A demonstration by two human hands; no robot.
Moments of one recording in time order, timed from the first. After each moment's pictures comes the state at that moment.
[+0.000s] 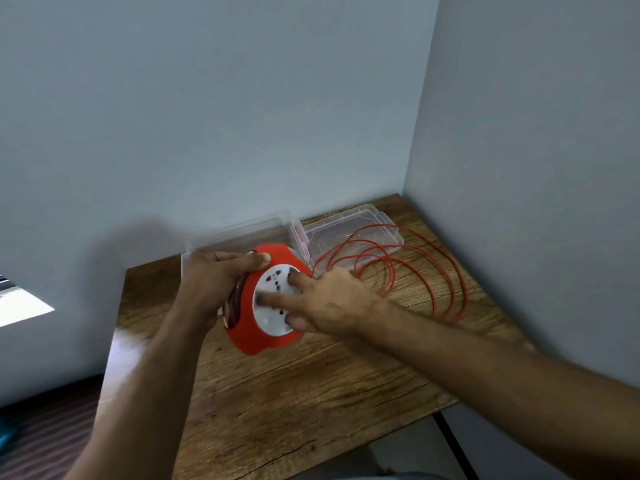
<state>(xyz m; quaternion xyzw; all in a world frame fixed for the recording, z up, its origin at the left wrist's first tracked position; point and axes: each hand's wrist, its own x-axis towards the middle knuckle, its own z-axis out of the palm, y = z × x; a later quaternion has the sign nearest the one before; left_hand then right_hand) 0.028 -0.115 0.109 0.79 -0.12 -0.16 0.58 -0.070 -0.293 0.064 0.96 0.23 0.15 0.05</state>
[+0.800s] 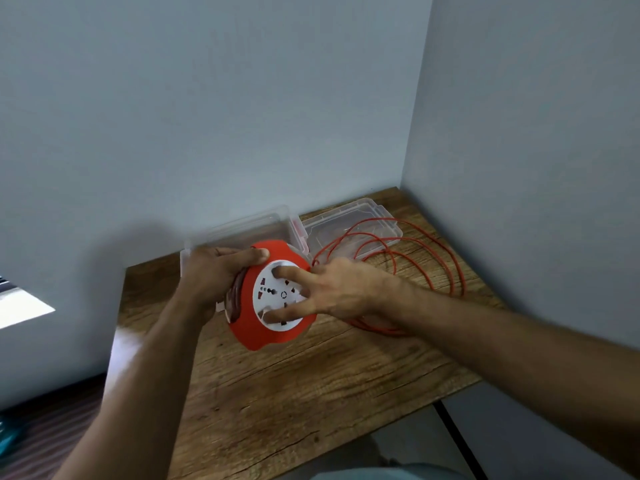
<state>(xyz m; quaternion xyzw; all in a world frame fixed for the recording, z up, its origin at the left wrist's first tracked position) 0.037 -0.113 0.105 0.82 -0.13 -0.18 0.53 -0.071 -0.315 0.074 0.93 0.33 0.10 0.14</state>
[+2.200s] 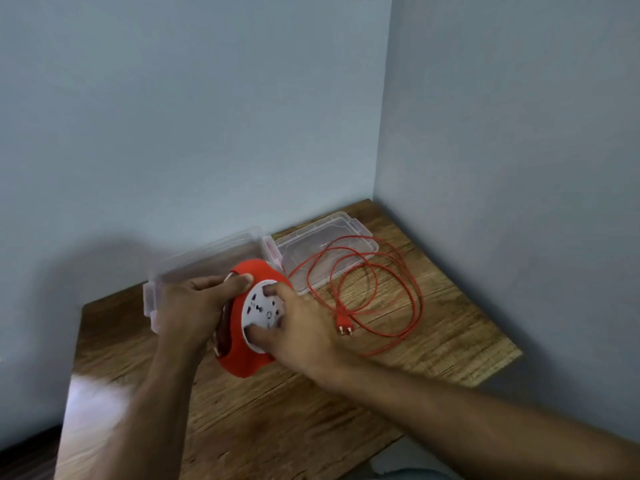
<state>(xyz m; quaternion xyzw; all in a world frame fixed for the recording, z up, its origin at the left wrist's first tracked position) 0.036 -0.134 0.084 0.80 -0.11 -0.12 0.57 -0.071 -0.257 0.042 0.89 -0.19 0.14 -0.39</state>
